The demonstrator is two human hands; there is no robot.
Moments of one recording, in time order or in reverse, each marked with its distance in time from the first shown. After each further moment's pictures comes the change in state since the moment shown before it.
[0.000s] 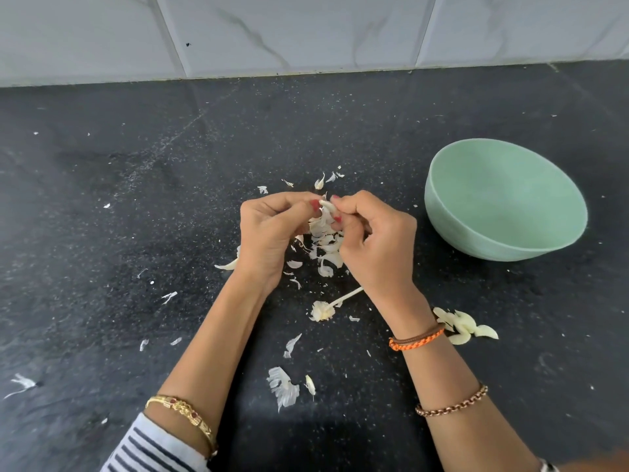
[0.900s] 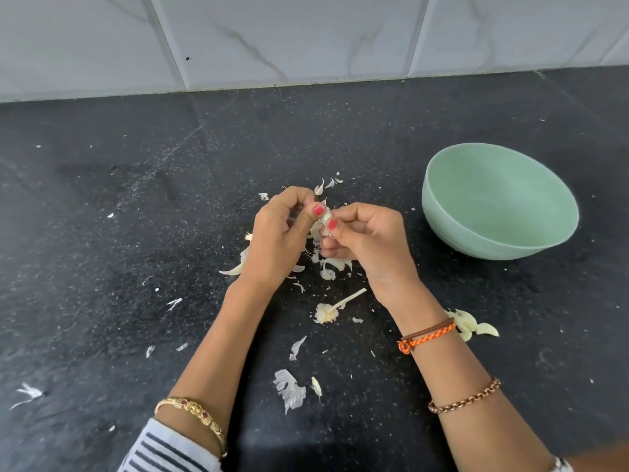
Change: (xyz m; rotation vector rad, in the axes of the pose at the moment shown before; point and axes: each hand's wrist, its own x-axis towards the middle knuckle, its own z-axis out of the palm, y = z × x) left_hand 0.007 -0.014 -0.008 0.519 -0.121 0.382; right_hand 0.007 -0.019 -0.010 0.642 -0.248 0.758
